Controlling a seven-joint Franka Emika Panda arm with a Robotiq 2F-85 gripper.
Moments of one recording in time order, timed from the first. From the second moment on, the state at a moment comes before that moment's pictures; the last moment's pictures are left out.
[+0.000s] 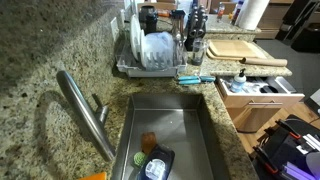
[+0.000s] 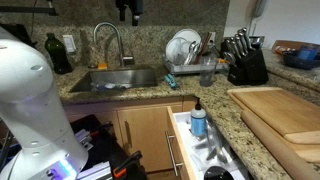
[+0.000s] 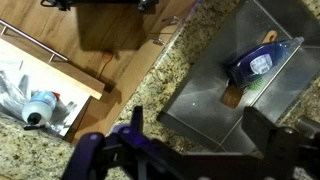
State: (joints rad) arm 0.10 -0.60 0.02 -2.29 0.20 1.70 0.07
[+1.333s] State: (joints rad) arm 0.25 -0.12 0.30 -2.27 0.16 1.94 0.18
